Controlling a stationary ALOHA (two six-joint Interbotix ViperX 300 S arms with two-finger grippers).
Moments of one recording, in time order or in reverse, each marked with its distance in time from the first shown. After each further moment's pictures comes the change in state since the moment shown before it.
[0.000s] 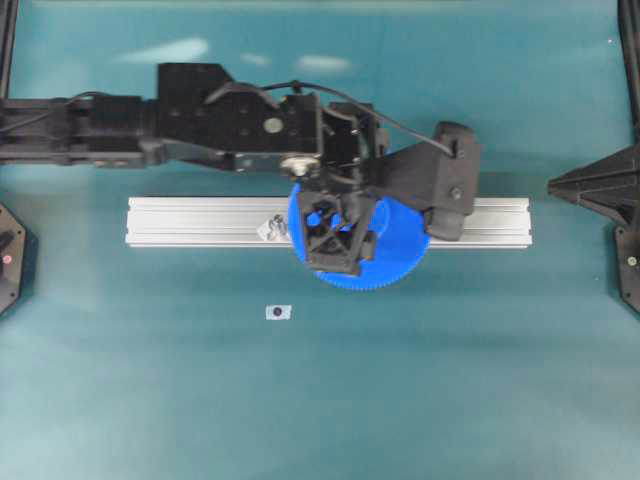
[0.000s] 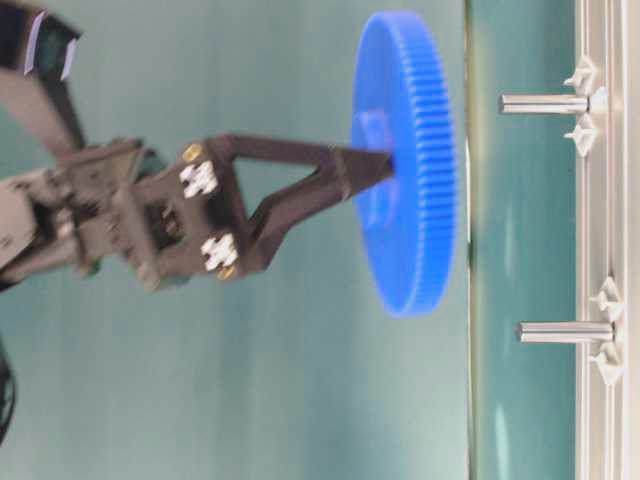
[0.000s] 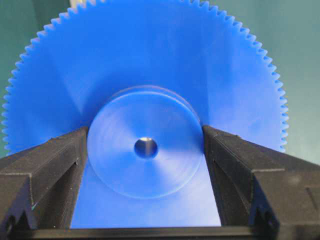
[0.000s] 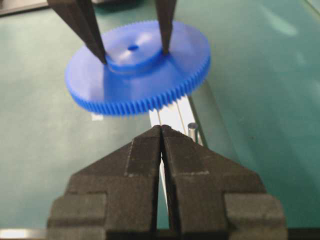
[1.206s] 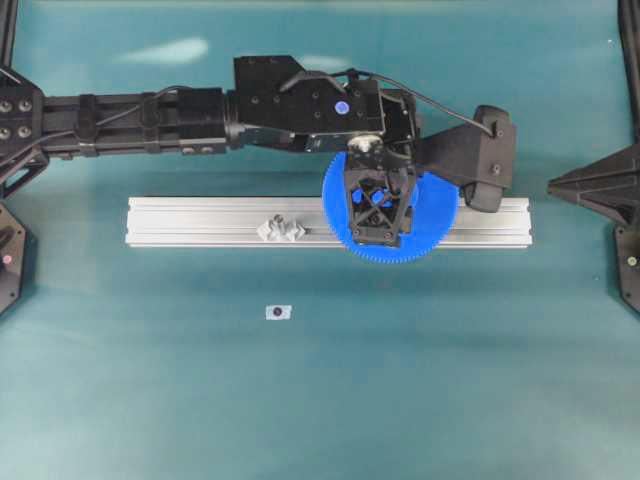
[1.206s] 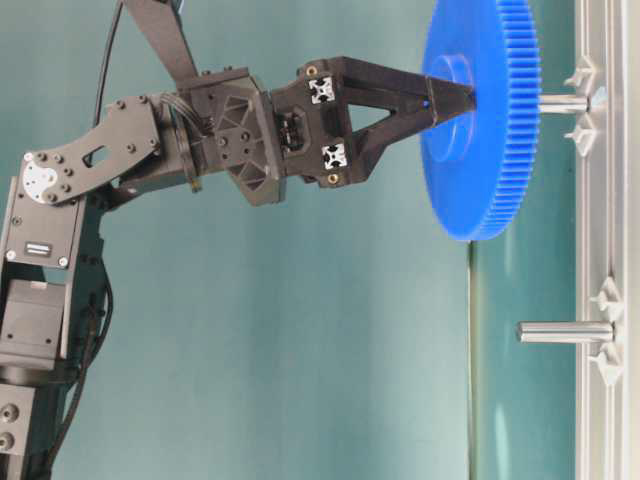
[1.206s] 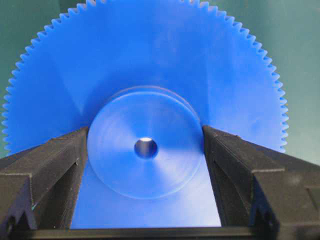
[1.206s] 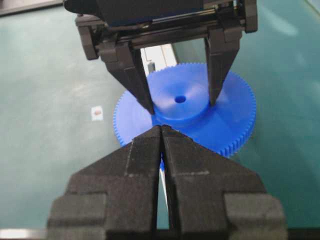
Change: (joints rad) left arm 0.060 0.187 -0.160 0.000 0.012 0.048; right arm 0.000 0.000 0.000 0.000 0.000 0.000
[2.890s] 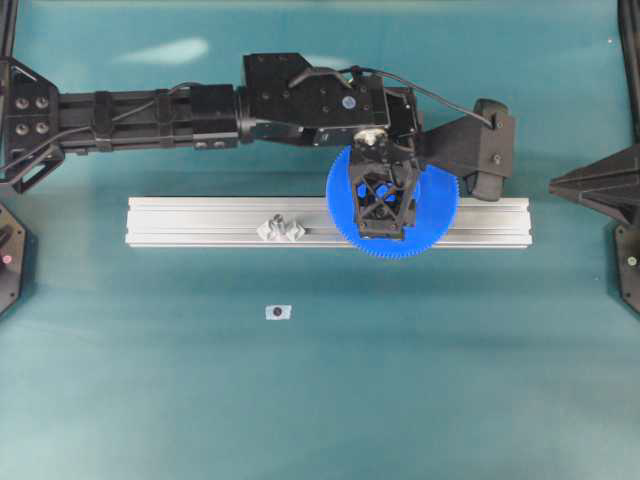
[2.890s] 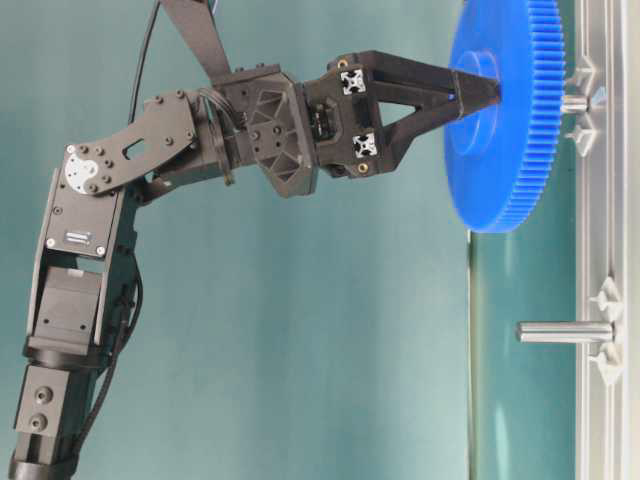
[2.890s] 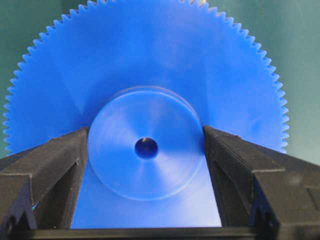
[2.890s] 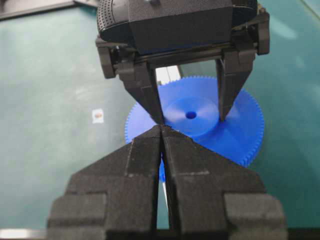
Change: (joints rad) left arm 0.031 0.035 -0.003 -0.003 -0.032 -0.002; right arm 0.000 -0.011 0.000 0.002 0.002 0.000
